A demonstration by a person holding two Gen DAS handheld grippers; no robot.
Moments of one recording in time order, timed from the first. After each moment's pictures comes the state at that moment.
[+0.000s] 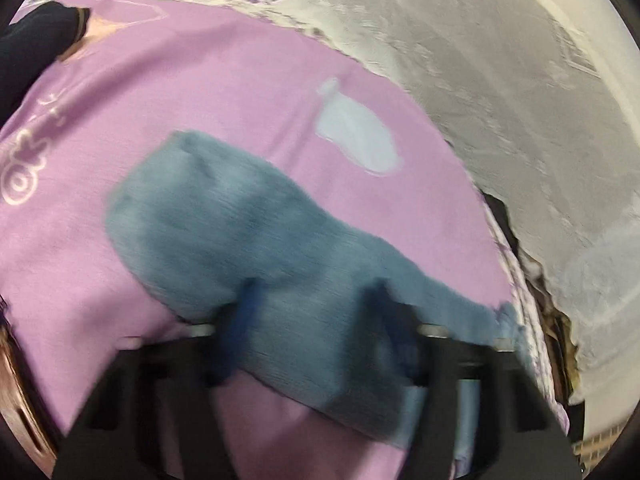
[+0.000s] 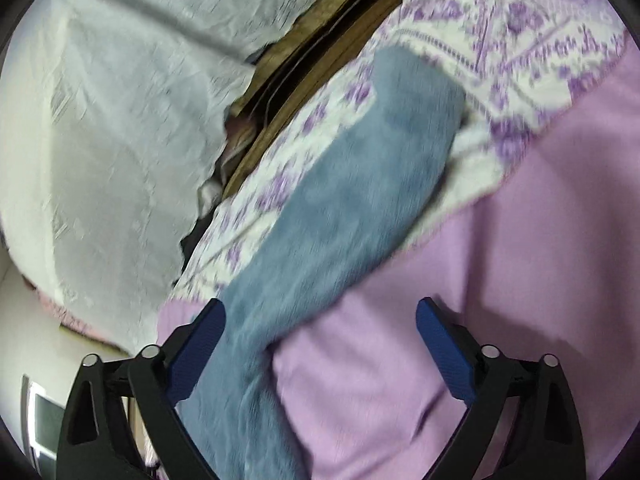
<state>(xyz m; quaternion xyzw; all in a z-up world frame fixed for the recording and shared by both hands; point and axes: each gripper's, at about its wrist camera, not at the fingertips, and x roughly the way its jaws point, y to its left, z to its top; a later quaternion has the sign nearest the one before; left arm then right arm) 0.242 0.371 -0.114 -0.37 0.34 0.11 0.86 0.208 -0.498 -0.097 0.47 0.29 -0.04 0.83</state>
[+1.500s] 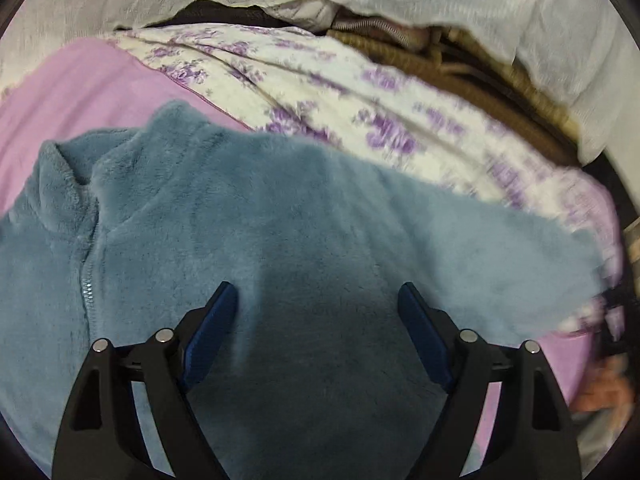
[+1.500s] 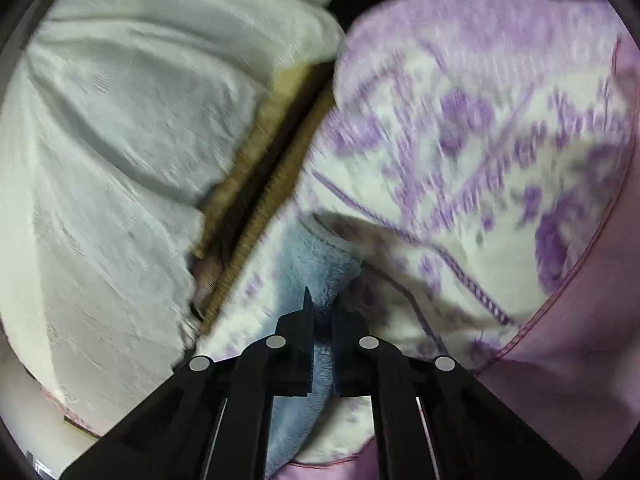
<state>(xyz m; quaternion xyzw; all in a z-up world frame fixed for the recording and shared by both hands) 0.360 -0.132 -0.107 -0.02 0.48 -0.11 0.87 0.219 -0.560 -0.130 0.50 0.12 -0.13 0.85</state>
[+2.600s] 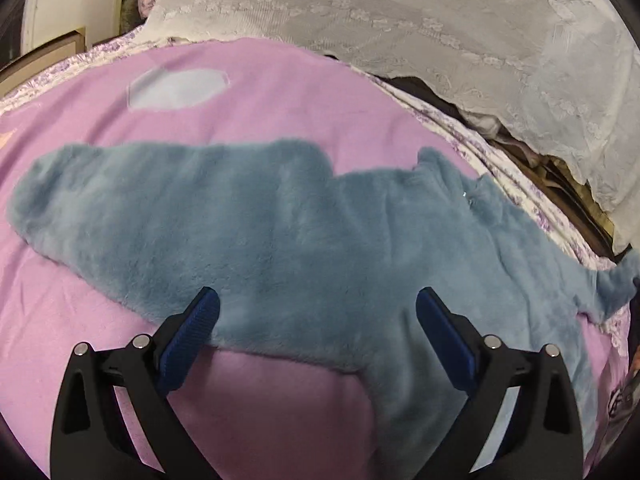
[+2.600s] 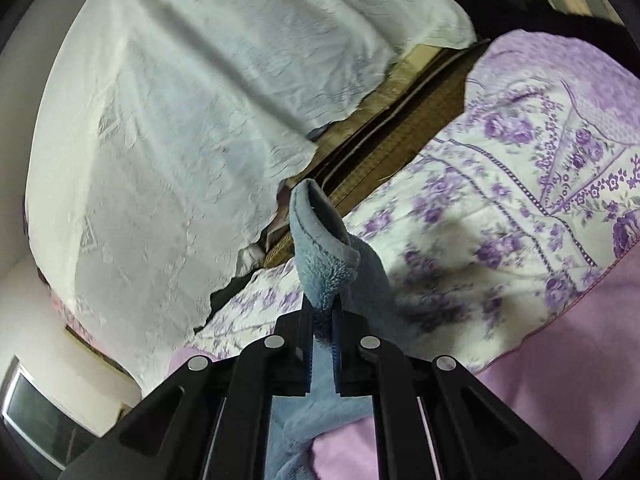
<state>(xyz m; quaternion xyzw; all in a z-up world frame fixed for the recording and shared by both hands) 0.243 0.174 -0.099 -0.15 0.39 0.01 0.91 0.236 -0.451 -0.057 0.40 0.18 -0.03 0.90</state>
